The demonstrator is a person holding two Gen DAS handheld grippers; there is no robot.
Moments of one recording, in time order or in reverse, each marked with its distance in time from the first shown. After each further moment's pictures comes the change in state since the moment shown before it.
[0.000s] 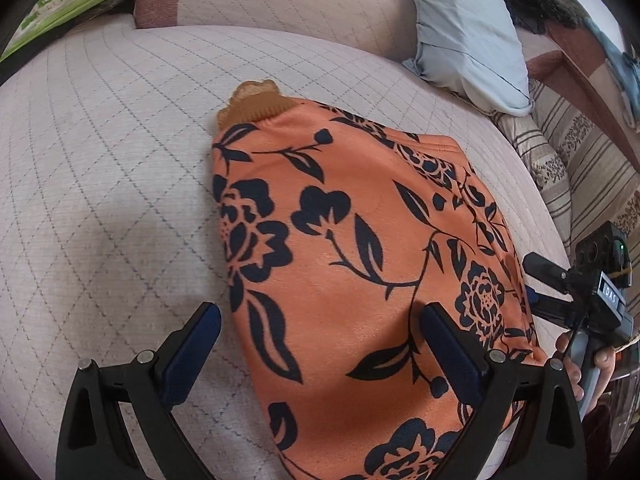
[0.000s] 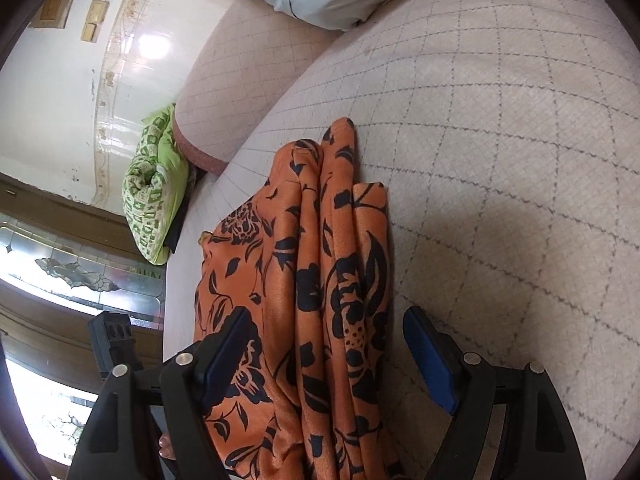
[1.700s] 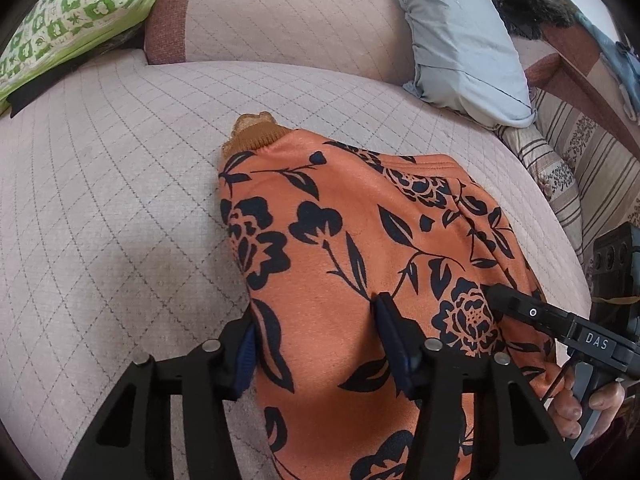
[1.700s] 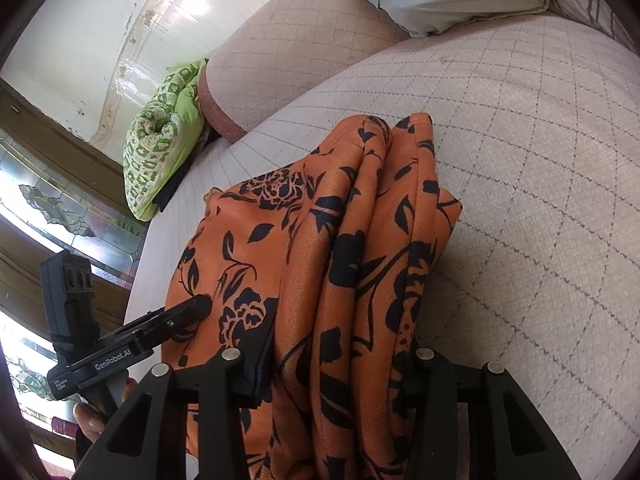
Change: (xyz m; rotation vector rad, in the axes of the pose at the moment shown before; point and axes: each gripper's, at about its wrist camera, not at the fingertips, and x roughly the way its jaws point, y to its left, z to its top) left arm -0.017 -0.021 -0.011 0.029 -0.107 0.074; right arm 0.026 0.054 -0.025 -0.235 -0.011 -0.099
